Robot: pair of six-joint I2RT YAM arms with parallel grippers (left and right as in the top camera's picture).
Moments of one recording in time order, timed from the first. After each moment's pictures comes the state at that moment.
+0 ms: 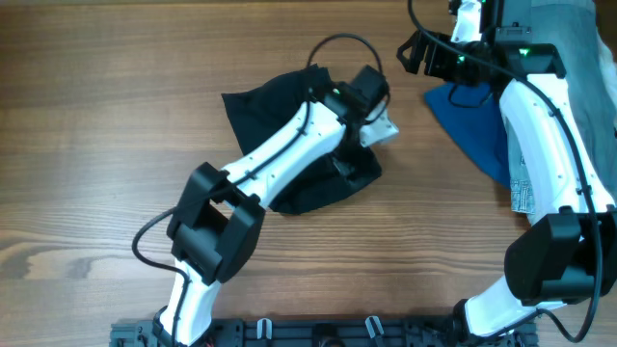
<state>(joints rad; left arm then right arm) -0.73 2.12 1.79 -1.06 0.12 0.31 0.02 1.78 1.61 -0.75 -0.34 0.23</state>
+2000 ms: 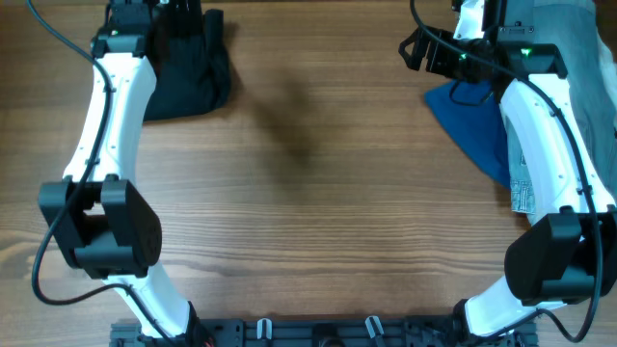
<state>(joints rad) 0.00 1.96 1.79 -0.48 -0.09 -0.01 0.02 1.78 1.61 -0.71 -0.34 0.23</state>
